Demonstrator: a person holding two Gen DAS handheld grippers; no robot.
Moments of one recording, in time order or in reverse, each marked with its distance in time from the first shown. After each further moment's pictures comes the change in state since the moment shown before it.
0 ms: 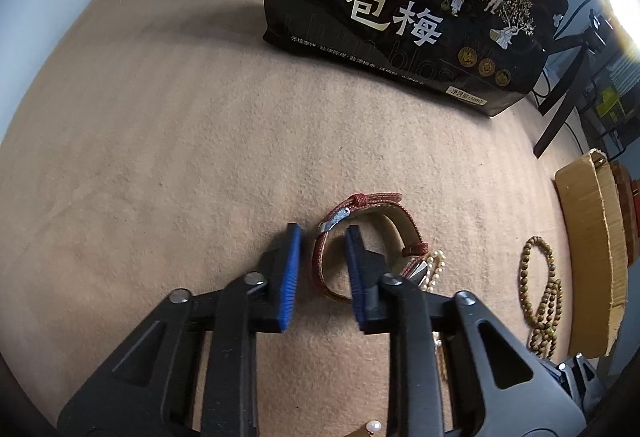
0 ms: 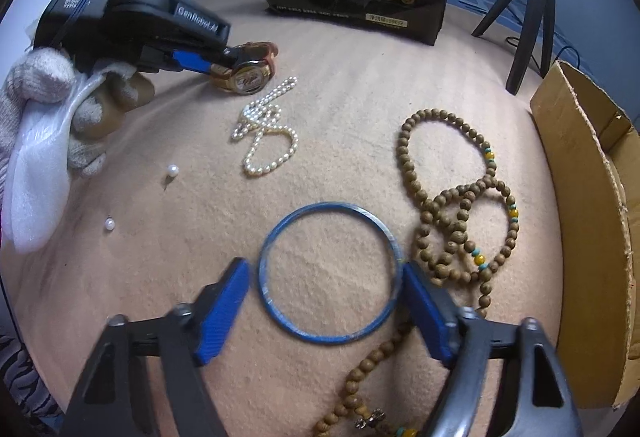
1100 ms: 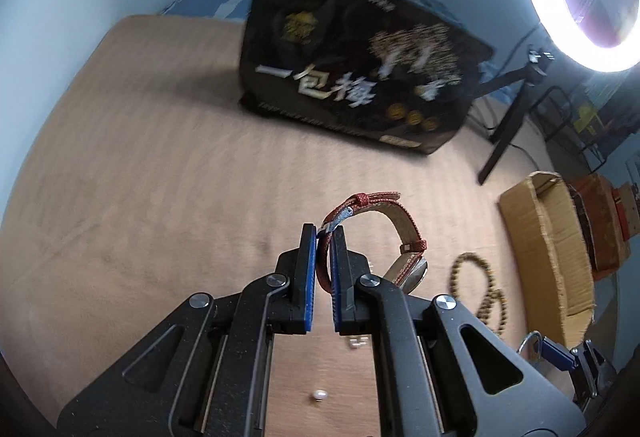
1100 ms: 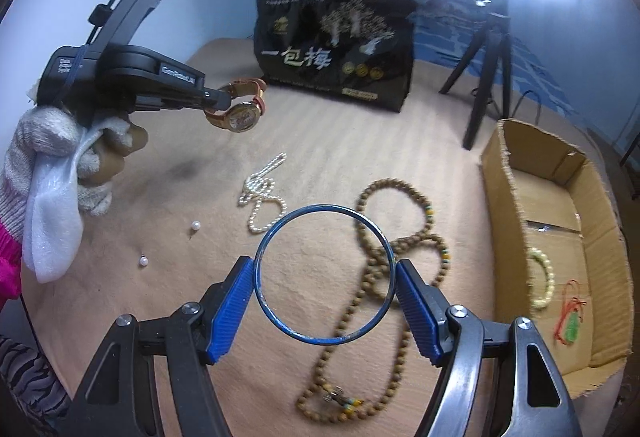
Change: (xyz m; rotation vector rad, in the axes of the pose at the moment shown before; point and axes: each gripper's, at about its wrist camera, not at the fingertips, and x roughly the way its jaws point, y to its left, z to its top) left arm -0.070 -0.029 0.001 0.014 -0.145 -0.071; right arm -0.073 -0.019 0.013 0.013 -0.157 -0.026
